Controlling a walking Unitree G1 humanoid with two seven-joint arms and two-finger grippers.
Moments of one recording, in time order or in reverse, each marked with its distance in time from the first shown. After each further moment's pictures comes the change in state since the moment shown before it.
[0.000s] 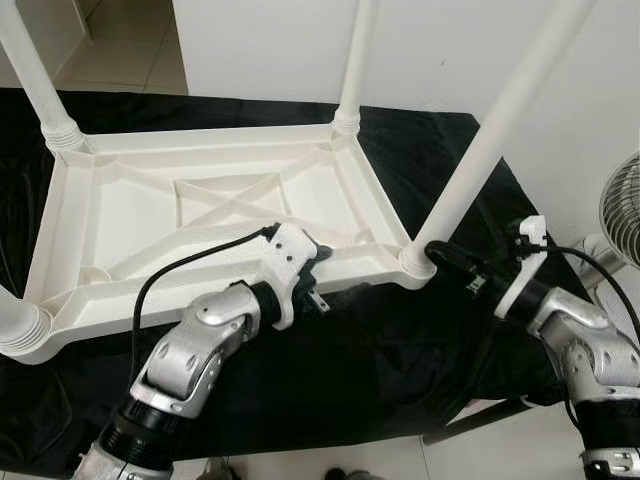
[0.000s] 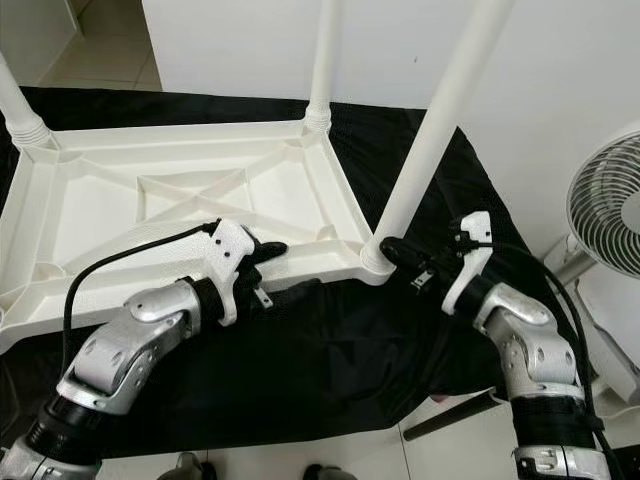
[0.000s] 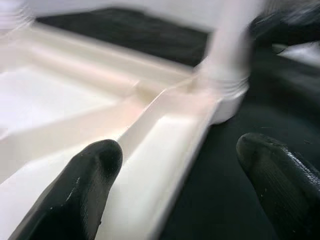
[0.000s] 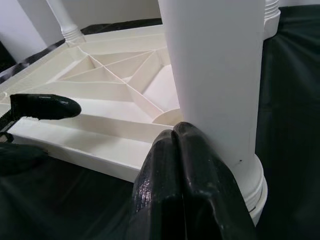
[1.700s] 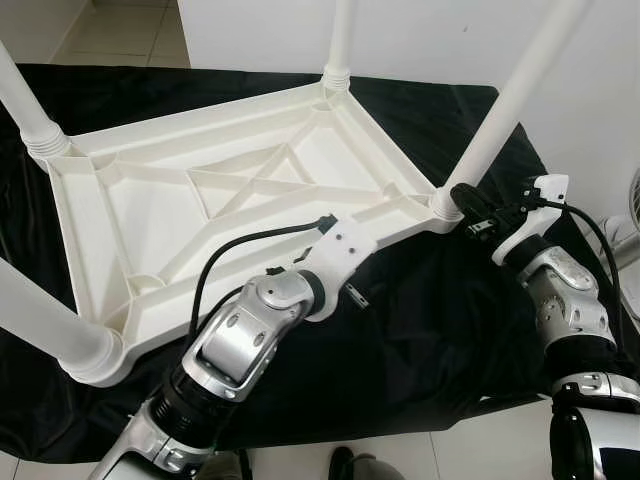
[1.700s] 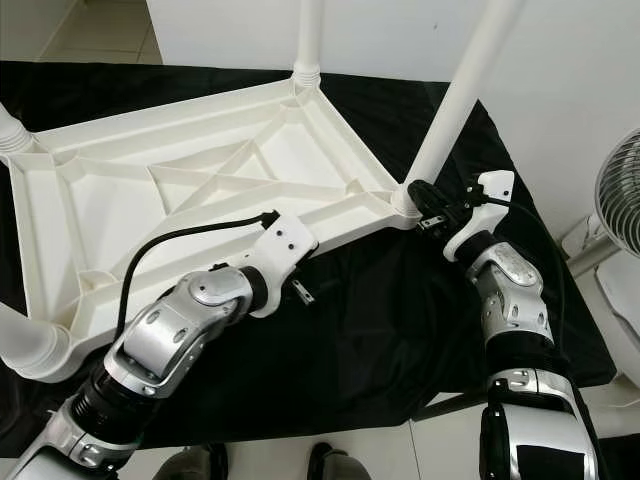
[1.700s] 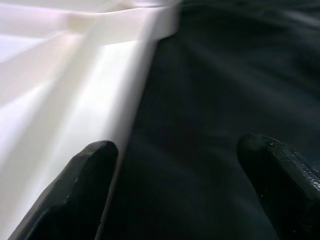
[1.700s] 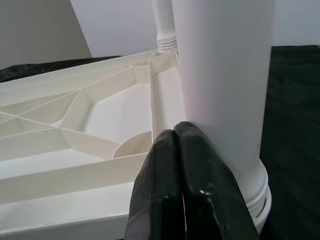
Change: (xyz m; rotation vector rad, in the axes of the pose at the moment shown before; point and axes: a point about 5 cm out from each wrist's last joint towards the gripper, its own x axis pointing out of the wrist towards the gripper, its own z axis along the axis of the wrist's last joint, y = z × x) left arm 0.037 -0.056 0.030 0.103 0.171 -0.097; right arm 0.027 -0.050 0.017 -0.082 -0.177 -0.294
